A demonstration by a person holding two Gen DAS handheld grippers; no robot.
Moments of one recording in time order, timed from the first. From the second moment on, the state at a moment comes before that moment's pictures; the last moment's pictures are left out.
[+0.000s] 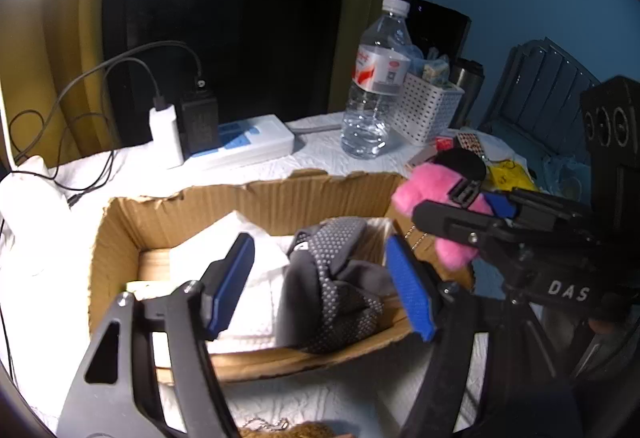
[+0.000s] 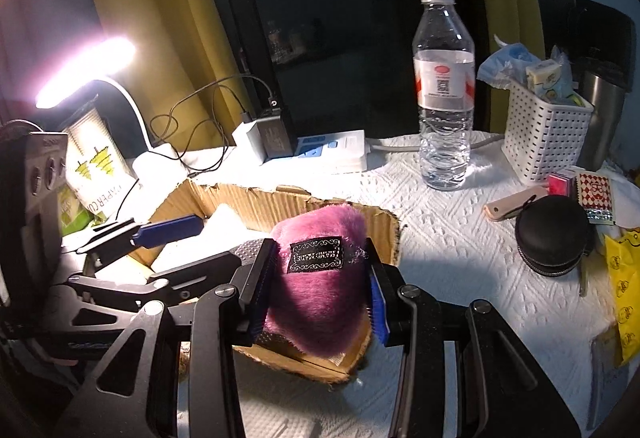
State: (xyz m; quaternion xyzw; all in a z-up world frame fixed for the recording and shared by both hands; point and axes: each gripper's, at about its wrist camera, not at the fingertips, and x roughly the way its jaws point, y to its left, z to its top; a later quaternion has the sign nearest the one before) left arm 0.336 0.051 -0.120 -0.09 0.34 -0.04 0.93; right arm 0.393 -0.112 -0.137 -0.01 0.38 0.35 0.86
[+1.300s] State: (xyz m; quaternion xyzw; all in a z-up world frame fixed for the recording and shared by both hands) left arm 0.214 0.069 -0.067 -0.08 0.27 -0.03 0.96; right arm 0.294 -0.109 -0.085 -0.04 0.33 0.33 0.88
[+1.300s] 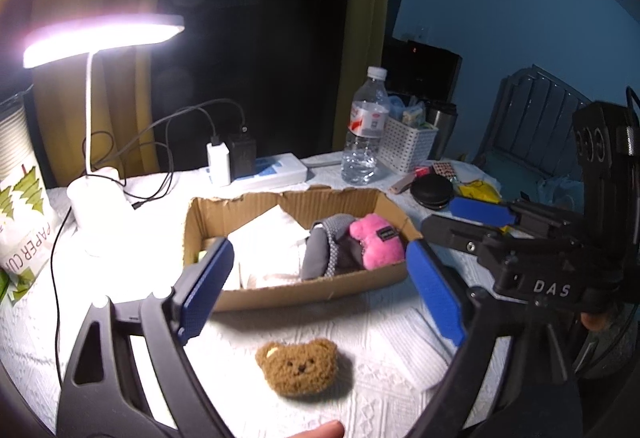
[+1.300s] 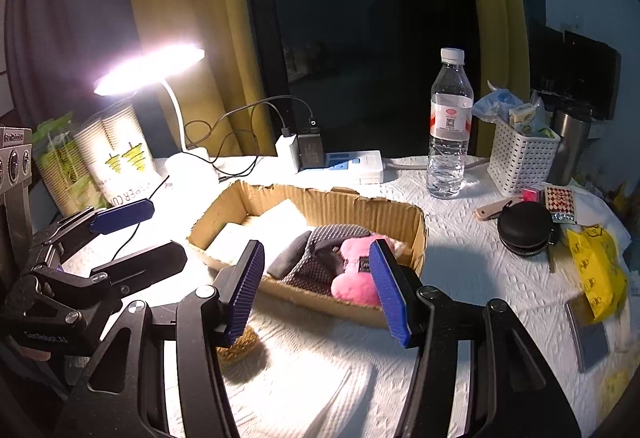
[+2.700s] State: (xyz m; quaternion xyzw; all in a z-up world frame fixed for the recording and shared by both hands) left arm 0.233 0.056 -0.187 -0.07 0.43 0.02 0.90; right arm 0.278 -0.124 -0.206 -0.02 0.47 0.31 0.83
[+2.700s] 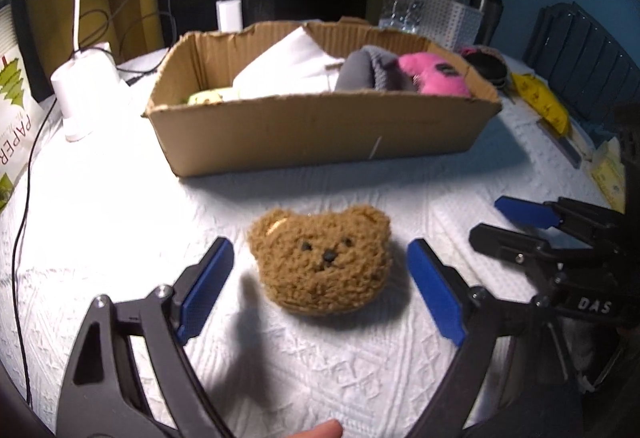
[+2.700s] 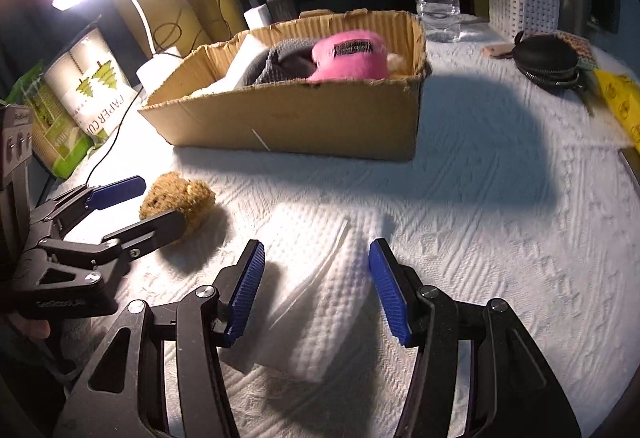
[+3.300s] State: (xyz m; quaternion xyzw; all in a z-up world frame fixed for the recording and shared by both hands) left arm 0.229 0.049 -0.184 -0.05 0.42 -0.01 0.91; right arm 0.253 -0.090 -0.206 -0.14 0.43 0.30 0.84
